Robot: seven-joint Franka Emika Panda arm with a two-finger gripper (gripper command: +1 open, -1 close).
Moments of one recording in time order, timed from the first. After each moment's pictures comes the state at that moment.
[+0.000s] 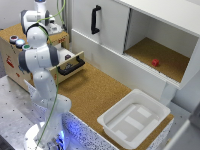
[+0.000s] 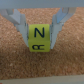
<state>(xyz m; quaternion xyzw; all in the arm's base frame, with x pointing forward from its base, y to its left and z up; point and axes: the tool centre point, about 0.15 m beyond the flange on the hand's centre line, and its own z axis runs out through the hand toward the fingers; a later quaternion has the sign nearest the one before) 0.297 0.466 0.438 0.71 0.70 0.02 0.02</state>
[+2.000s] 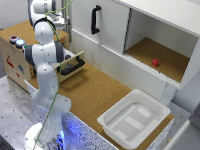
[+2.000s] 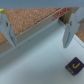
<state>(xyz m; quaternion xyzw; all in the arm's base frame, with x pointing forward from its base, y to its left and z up) 0.331 0.340 0.457 0.88 0.48 -0.05 0.04</state>
